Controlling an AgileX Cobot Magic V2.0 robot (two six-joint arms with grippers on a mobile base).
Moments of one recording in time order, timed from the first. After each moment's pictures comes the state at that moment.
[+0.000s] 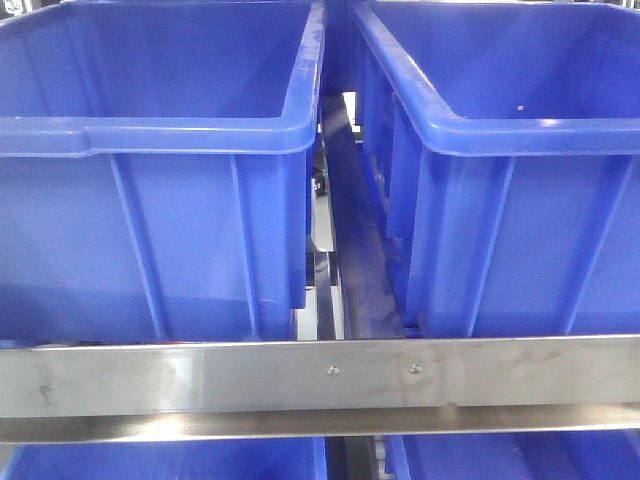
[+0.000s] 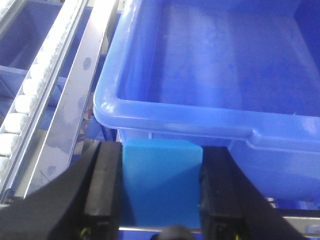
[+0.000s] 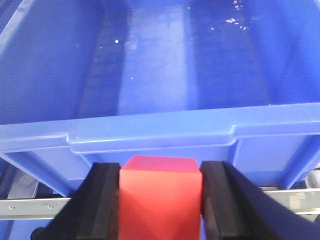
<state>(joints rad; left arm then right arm) -0.06 0.43 -0.34 0.05 0.36 -0.18 0.06 0.38 -0.33 0.18 0.37 0.02</state>
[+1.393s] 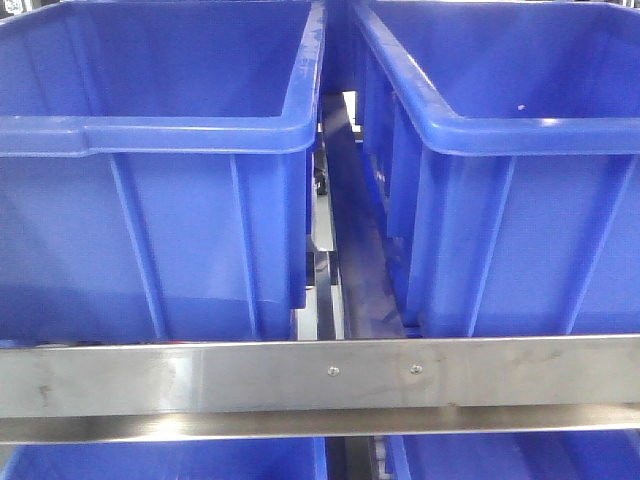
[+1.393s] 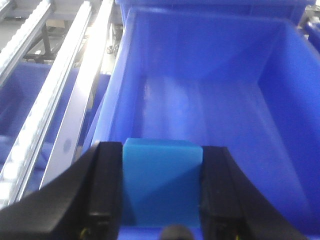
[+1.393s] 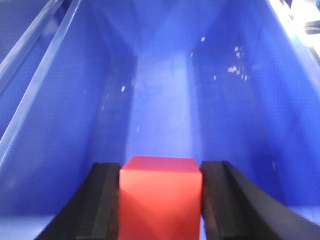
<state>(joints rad) -0.11 0.63 -0.62 0.05 0.30 -0.18 0.06 0.65 -0.58 0.19 0.29 0.02</state>
